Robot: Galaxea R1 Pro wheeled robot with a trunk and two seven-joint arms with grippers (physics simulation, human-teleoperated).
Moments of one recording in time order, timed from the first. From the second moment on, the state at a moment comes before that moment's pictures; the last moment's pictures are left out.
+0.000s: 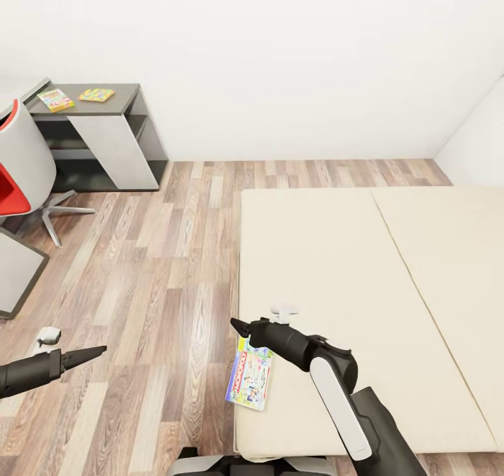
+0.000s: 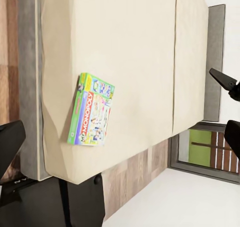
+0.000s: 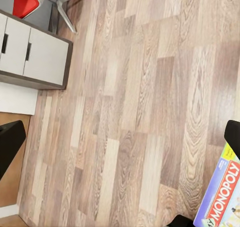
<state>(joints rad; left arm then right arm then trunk) -0.39 0.43 0.53 -1.11 -0.09 0.89 -1.56 -0.38 0.08 0.34 -1.57 -0.58 0.71 0.03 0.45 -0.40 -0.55</state>
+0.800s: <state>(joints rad) -0.39 0.43 0.53 -1.11 -0.09 0.89 -1.56 -0.38 0.08 0.34 -1.57 -0.57 0.71 0.03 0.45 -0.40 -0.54</state>
